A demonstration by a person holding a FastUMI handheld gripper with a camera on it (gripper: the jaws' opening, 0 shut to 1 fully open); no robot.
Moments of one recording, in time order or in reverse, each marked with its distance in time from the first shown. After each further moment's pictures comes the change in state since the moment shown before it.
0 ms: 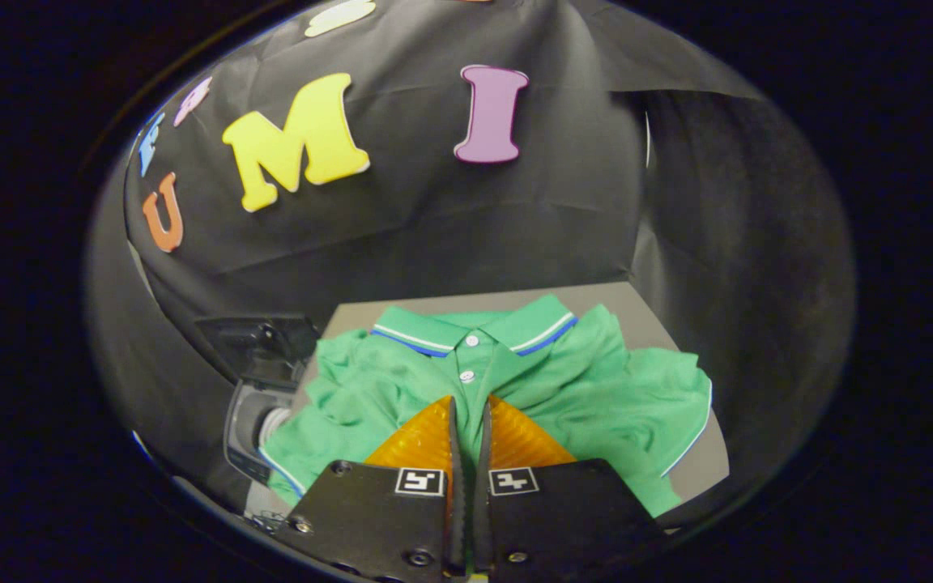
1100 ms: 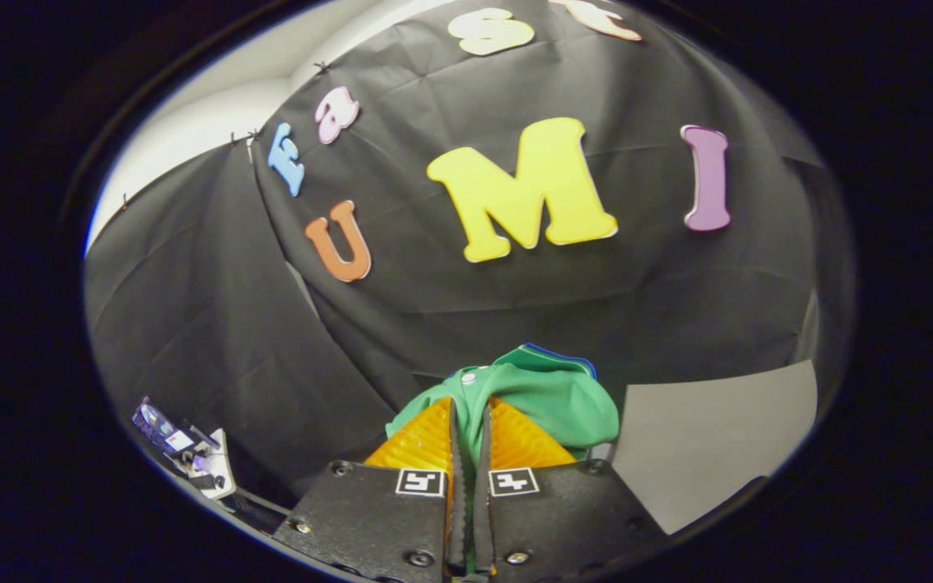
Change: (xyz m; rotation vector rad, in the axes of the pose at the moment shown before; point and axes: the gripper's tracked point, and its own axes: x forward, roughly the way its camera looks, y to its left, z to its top) arm -0.065 0.309 0.045 -0.132 -0.049 0.541
